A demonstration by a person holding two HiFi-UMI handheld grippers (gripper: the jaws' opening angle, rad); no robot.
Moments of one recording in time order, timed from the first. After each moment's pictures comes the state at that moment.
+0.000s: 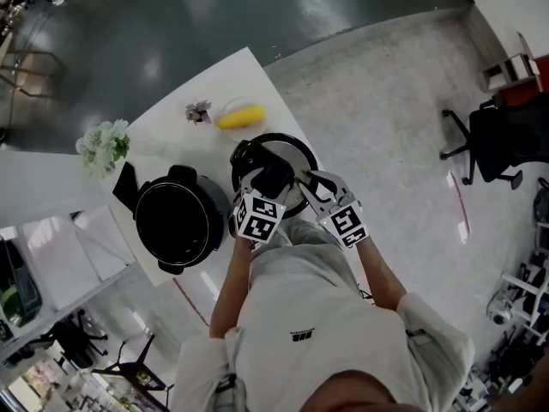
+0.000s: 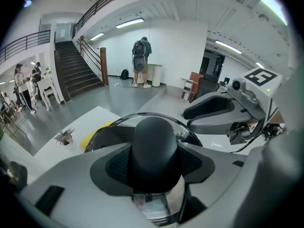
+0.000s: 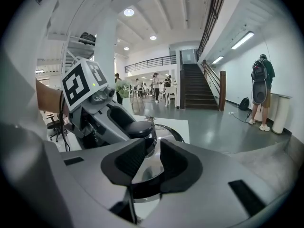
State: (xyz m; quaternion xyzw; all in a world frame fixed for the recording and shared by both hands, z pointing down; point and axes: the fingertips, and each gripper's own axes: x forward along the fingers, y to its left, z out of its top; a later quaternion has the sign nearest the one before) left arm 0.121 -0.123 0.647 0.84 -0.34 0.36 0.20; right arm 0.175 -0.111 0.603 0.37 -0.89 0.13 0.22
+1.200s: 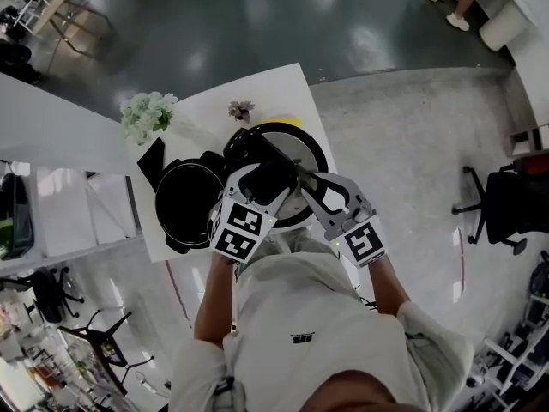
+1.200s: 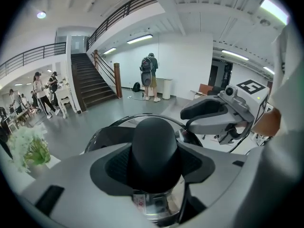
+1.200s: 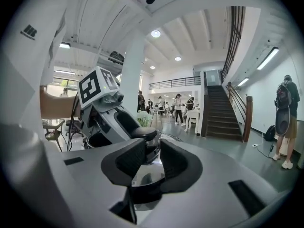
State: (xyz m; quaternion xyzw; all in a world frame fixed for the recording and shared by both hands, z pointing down) left arm 0.058 -0.131 0.487 0.83 -0.42 0.32 0.17; right arm 0.111 -0.122 0.448 0.25 -0.96 0.01 0.14
